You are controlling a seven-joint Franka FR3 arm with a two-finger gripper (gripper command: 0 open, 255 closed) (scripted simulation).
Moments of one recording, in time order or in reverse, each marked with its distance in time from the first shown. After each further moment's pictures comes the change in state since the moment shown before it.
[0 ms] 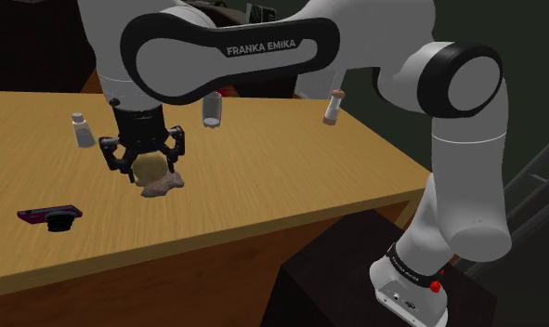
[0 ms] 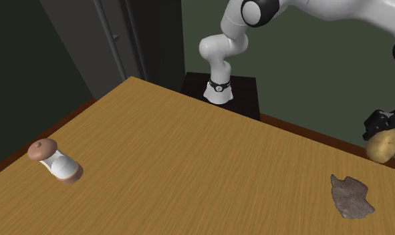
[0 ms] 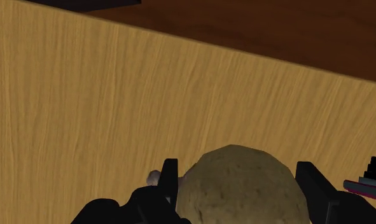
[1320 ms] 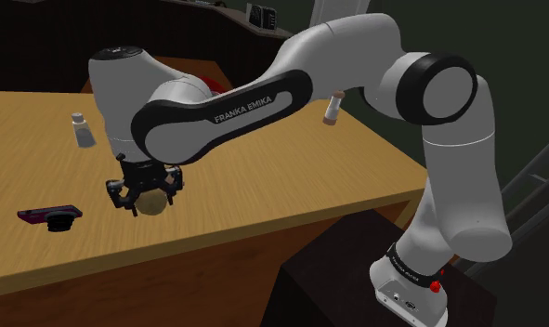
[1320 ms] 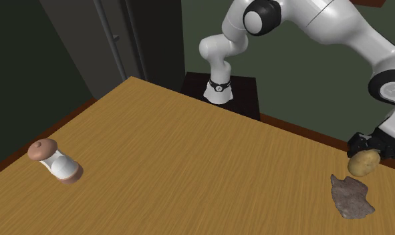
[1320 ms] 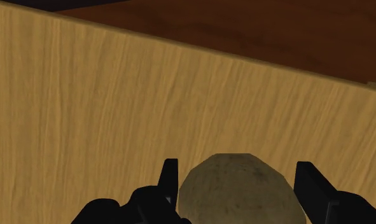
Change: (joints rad) arm 0.010 0.085 -0.020 -0.122 -0.041 0.199 0.043
